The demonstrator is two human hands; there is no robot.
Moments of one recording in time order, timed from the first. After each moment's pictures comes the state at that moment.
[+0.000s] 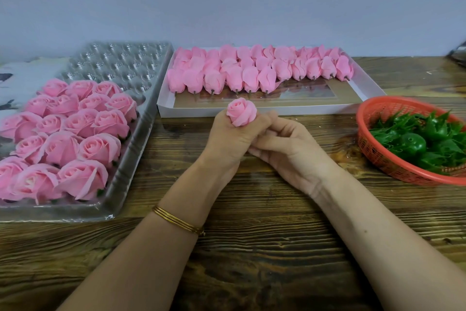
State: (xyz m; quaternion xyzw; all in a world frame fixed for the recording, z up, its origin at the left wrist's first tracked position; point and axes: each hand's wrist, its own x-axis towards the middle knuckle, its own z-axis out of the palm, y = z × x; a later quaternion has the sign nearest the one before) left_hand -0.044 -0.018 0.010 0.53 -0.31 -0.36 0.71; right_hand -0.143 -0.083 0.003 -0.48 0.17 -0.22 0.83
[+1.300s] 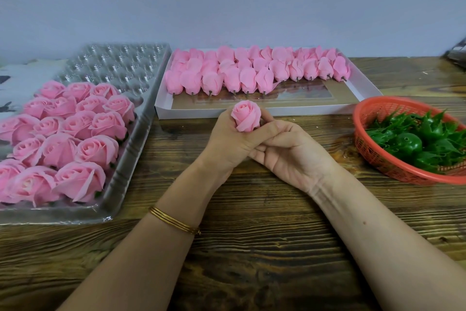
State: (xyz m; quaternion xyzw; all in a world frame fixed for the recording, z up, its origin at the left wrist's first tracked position) left_hand -0.040 -0.015 0.012 0.52 -0.41 -0.36 0.66; right_hand -0.142 -0.088 0.001 -0.40 0.10 -0.19 0.89
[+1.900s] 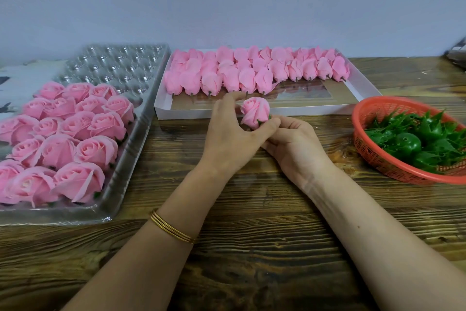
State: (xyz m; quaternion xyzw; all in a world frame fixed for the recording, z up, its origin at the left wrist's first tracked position) left_hand -0.045 -0.017 0.016 0.73 -0.40 -0.13 0.54; right_hand -0.141 -0.090 0.002 -0.46 0.21 -0.31 0.81
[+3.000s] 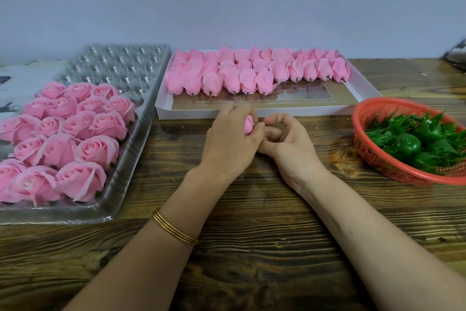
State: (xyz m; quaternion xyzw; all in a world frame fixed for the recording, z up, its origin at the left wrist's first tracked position) left_hand -0.045 -0.014 0.019 0.77 -0.47 -0.07 0.41; right_hand -0.138 -0.083 -0.007 -0.54 0.27 -0.33 0.73
